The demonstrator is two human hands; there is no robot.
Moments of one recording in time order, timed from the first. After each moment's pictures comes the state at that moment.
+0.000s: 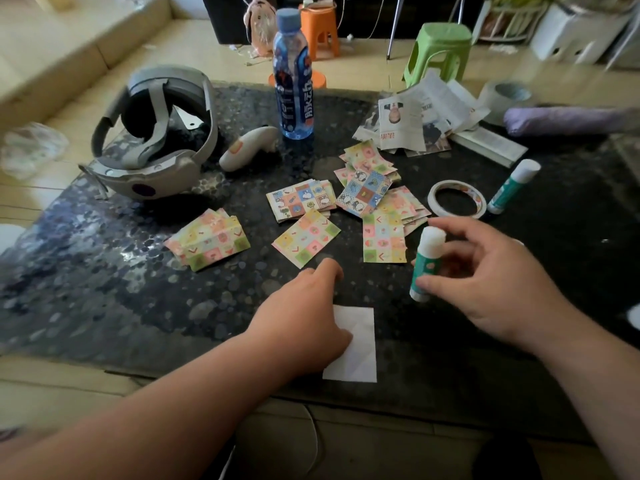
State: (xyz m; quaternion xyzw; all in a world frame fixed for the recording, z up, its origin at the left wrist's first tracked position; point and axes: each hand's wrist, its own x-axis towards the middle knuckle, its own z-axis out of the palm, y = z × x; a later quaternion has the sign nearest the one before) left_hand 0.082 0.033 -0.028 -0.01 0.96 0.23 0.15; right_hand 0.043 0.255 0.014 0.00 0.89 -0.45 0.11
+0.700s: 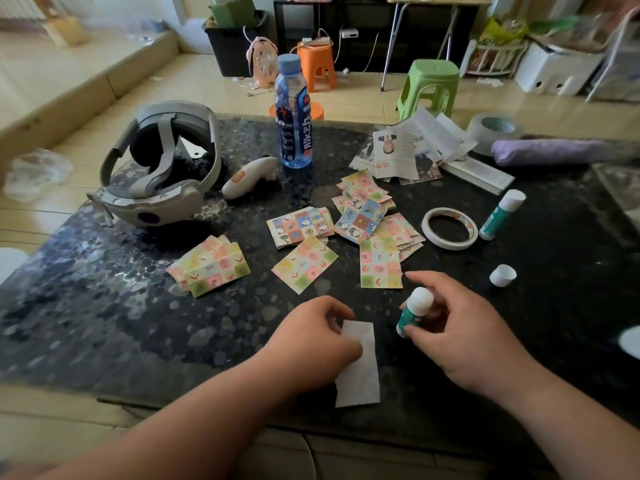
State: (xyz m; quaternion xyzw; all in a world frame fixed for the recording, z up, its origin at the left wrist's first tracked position) left_hand 0.080 0.040 -0.022 -0.12 0.85 0.47 0.21; right_hand 0.053 0.253 -0.020 -0.06 0.92 -0.37 0.10
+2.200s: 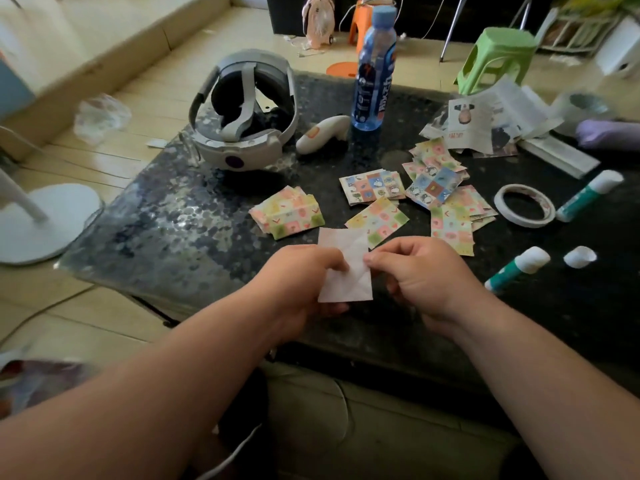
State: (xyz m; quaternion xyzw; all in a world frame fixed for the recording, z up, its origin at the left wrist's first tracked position) left_hand 0.121 -0.043 0.005 -0.35 0.56 0.74 0.15; right_hand 0.068 0.113 -0.004 0.02 0.80 -0.55 0.23
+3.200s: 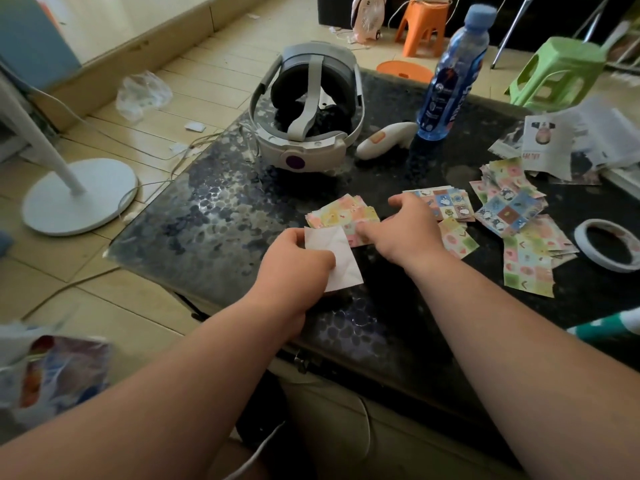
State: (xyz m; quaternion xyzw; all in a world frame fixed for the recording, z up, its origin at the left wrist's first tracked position) left_hand 0.116 -0.126 -0.016 -0.38 0.62 0.69 0.00; right_hand -0.012 -0.014 -0.038 -0.02 0.92 -0.38 0.13
